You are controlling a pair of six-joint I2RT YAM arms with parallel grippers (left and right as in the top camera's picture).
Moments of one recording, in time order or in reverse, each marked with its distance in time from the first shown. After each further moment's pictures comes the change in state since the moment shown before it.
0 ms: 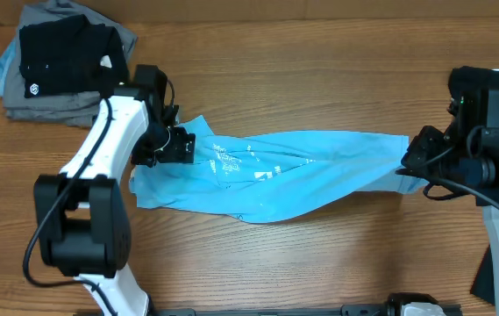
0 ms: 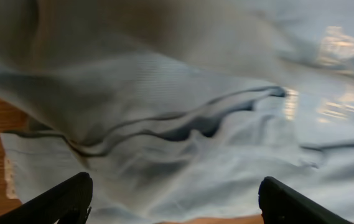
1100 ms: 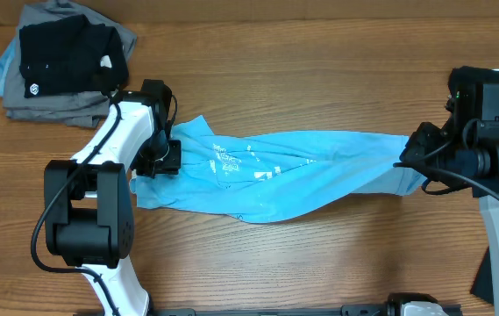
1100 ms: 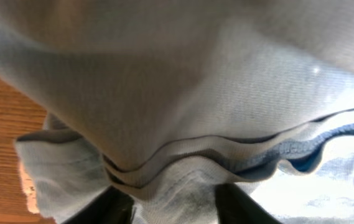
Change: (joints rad) left arm 0.000 0.050 -0.075 0.043 -0.139 -0.073; right arm 0.000 0.029 0.000 0.012 0.011 0.000
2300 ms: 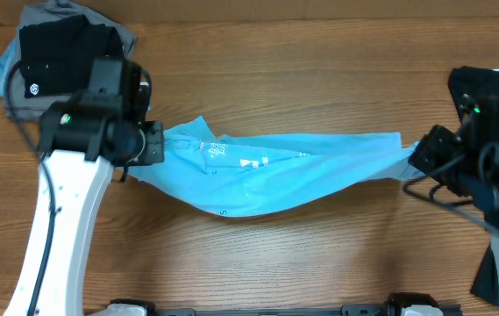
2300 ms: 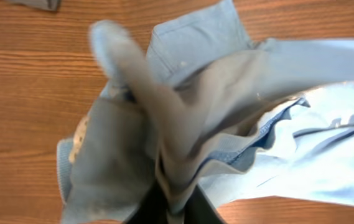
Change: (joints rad) left arm -0.048 -0.539 0.192 -0.274 0.000 -0.031; right arm 0.000 -0.132 0.000 0.053 0.000 0.001
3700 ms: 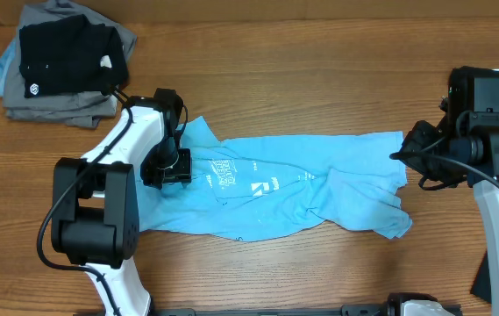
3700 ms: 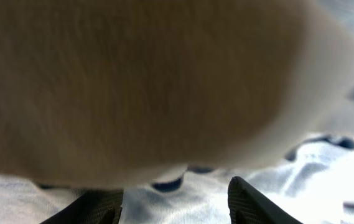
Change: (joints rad) left arm -0.001 0.546 -0.232 0.249 0.055 -0.034; right arm 0.000 0.186 0.001 -0.069 0.000 -0.001
